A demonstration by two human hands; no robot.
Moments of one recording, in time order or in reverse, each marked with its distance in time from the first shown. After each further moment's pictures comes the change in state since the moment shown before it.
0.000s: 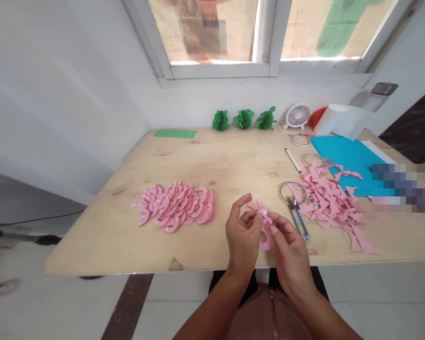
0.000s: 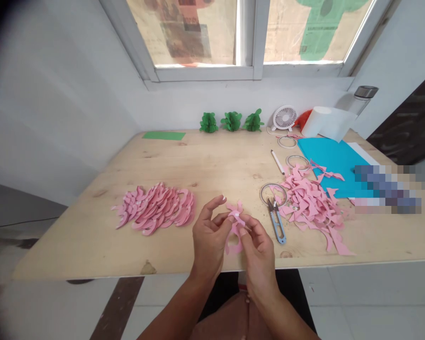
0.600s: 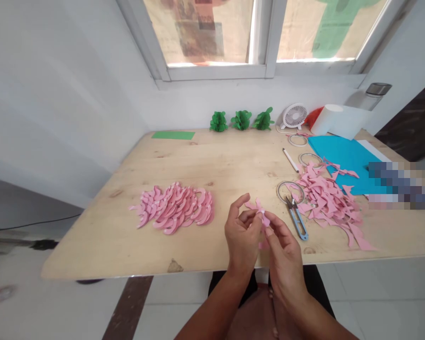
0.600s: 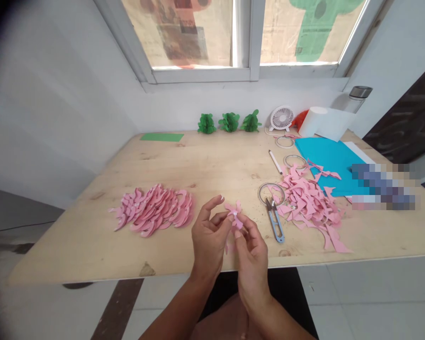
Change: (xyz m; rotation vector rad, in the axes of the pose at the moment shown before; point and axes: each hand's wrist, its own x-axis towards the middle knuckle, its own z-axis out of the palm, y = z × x) left_hand -0.001 -0.003 -0.001 0.042 -0.007 0.015; right_hand -0.009 0.006 0.010 -0.013 0.112 0.002
